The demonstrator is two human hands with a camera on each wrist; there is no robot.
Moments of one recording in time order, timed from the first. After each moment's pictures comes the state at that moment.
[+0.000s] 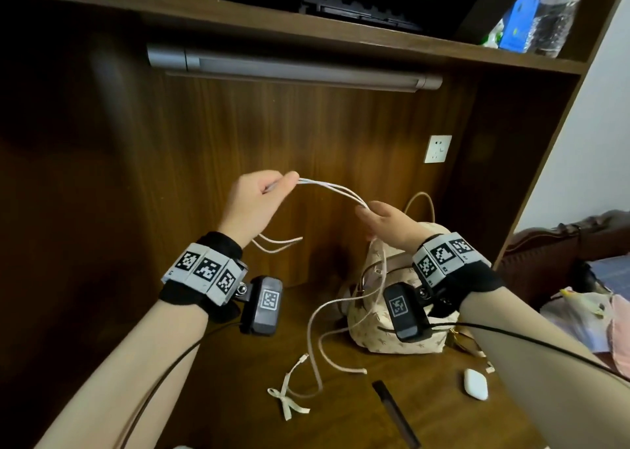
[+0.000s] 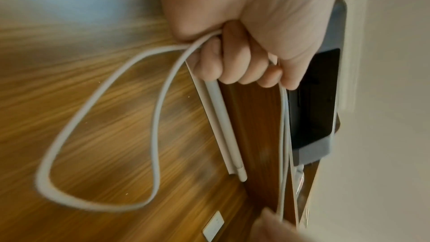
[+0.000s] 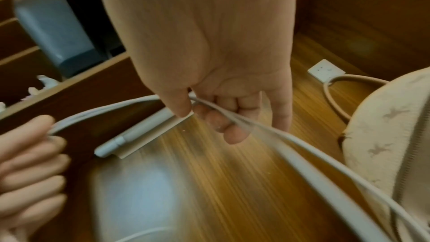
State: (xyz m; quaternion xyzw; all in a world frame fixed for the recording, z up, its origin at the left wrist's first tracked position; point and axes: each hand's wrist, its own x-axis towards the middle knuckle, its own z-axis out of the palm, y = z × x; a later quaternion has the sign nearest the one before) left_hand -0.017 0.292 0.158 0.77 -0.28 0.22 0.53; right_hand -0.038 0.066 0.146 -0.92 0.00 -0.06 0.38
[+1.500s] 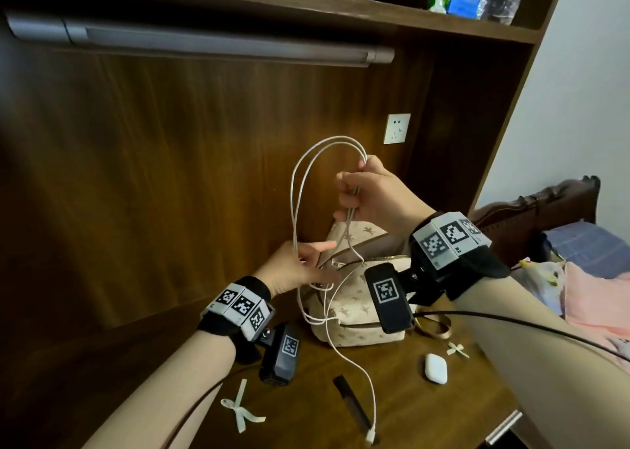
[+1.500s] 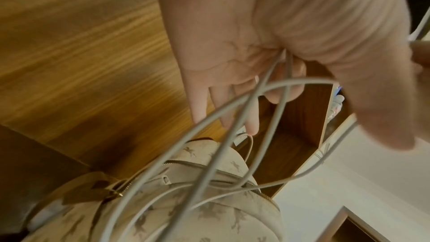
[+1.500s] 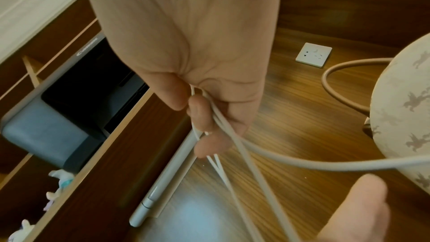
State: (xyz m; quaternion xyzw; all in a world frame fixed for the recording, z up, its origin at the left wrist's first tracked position) left_hand -0.002 0.165 0.073 0.76 -0.32 -0.19 0.53; right_hand -0.055 0.011 0.179 -0.69 -0.05 -0.04 0.72
